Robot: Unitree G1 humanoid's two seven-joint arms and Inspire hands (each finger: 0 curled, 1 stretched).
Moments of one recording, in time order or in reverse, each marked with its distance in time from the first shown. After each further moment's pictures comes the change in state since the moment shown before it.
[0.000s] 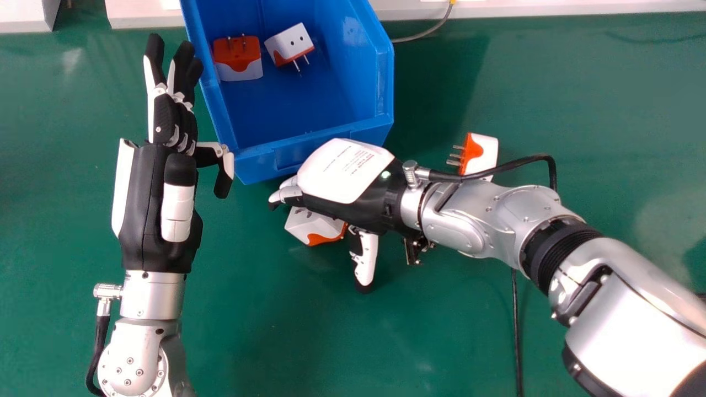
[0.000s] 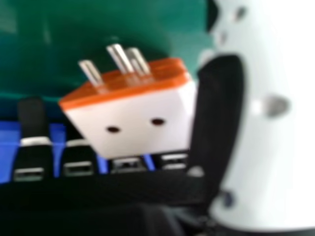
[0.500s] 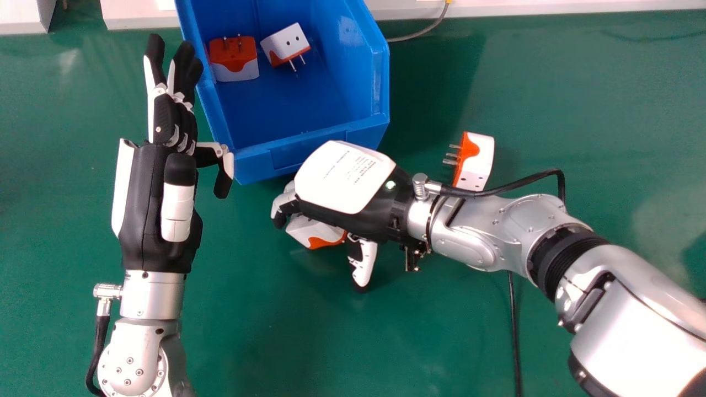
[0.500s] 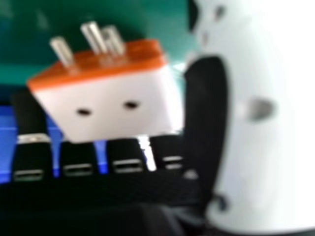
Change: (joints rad) left arm 0.000 0.000 0.000 0.000 0.000 0.001 0.001; right arm 0.012 -0.014 0.035 0.009 -0.040 -0.051 -0.139
